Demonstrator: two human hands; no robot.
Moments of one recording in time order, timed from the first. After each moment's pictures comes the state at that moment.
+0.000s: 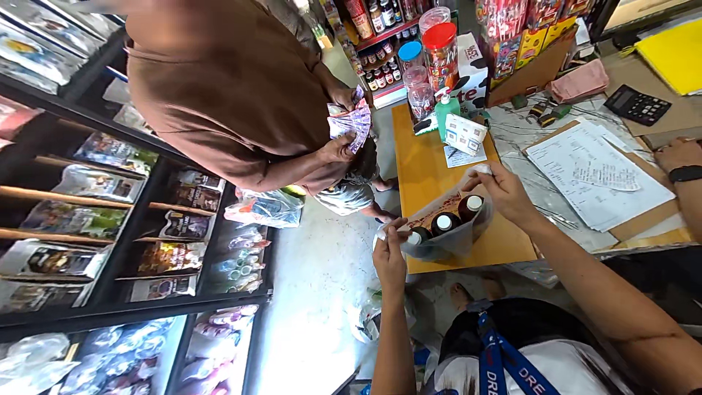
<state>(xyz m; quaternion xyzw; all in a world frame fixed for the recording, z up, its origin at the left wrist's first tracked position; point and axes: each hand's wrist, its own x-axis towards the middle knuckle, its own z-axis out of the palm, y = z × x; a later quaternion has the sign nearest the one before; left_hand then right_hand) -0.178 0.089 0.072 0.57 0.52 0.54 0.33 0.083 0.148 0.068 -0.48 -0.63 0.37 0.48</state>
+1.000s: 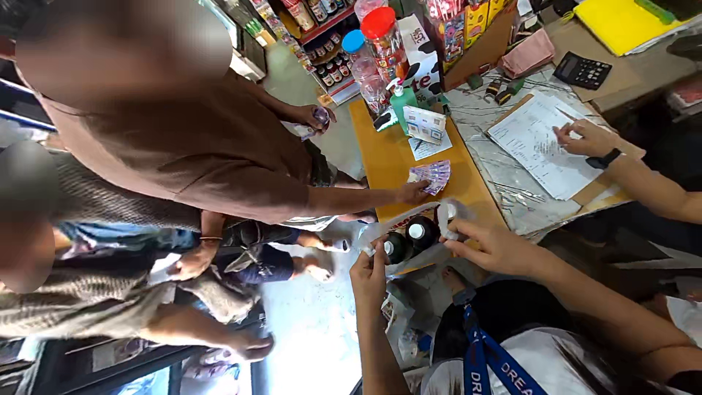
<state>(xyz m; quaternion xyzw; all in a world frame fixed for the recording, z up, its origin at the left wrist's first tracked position) -0.175 0.090 0.081 0.64 0.55 0.41 0.35 0.093 0.071 0.090 -0.44 -0.72 0.40 0.36</state>
